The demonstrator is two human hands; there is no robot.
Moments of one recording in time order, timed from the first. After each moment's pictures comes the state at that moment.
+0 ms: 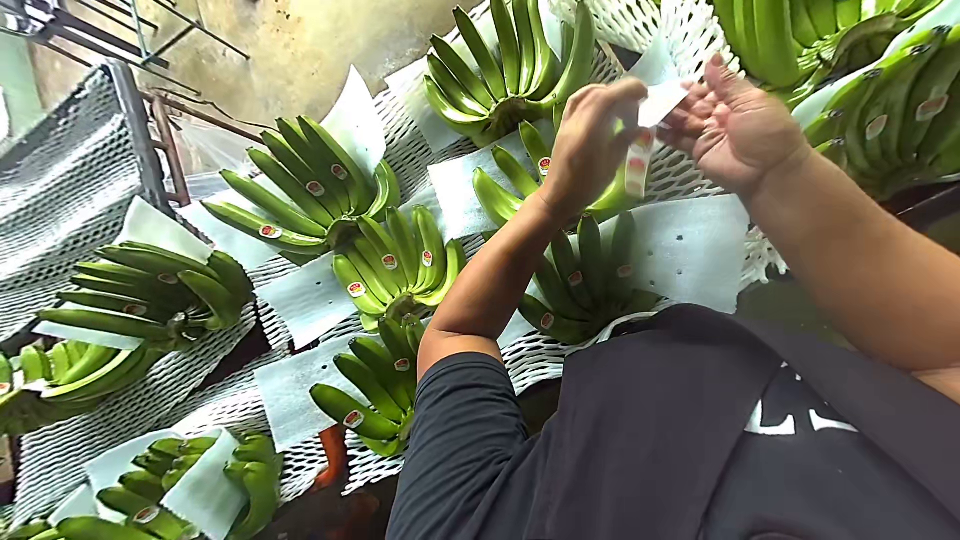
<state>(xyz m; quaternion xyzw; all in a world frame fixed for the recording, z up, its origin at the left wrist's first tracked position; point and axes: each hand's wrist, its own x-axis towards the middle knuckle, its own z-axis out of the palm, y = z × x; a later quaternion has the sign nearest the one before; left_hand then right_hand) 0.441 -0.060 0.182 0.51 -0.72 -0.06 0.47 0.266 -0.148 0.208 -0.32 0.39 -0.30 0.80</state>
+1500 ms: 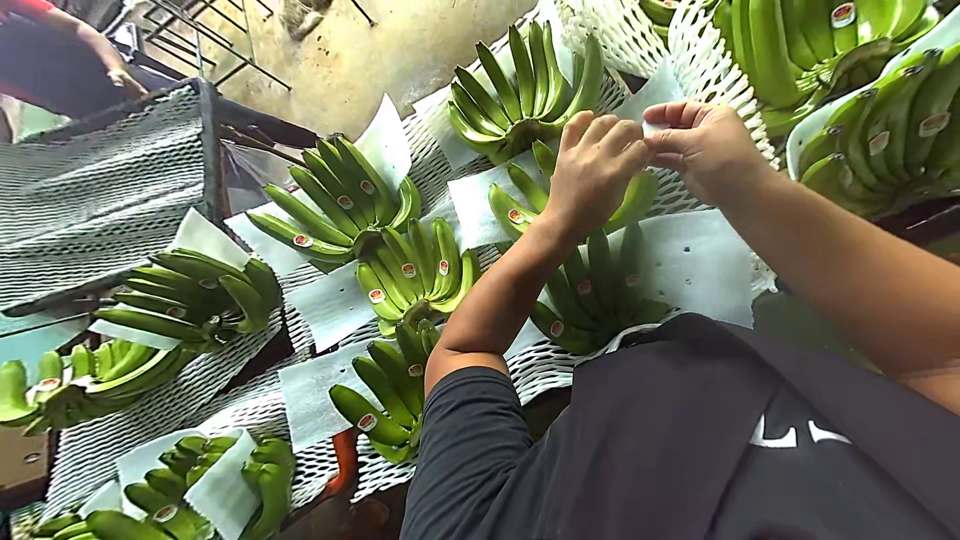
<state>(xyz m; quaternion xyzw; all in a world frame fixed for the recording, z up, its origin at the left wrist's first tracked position) 0.433 -0.043 0.194 0.56 -0.76 0.15 0.29 0.288 -0.135 0.207 -0.50 0.39 -0.28 0.72</state>
